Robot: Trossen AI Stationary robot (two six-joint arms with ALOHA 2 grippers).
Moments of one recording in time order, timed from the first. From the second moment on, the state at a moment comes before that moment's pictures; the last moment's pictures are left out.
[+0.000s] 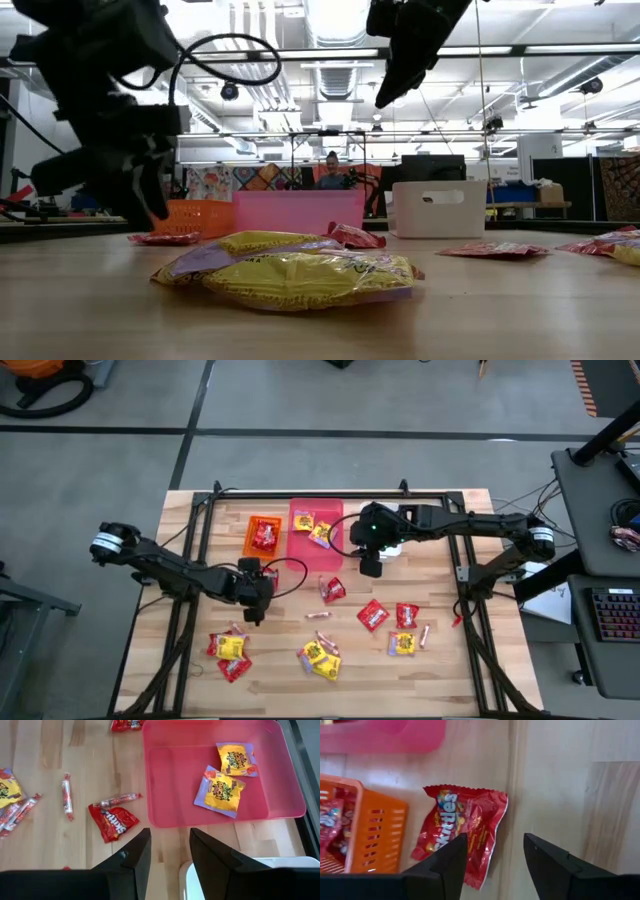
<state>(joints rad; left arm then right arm) -0.24 1.37 0.60 -0.49 -0.44 -0.22 -0.19 1.49 1.31 -0.72 -0.02 -0.11</state>
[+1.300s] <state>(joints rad) -0.20 1.34 0.51 -0.27 -0.25 -0.30 -0.19 1.50 1.30 -0.73 -0.03 -0.11</state>
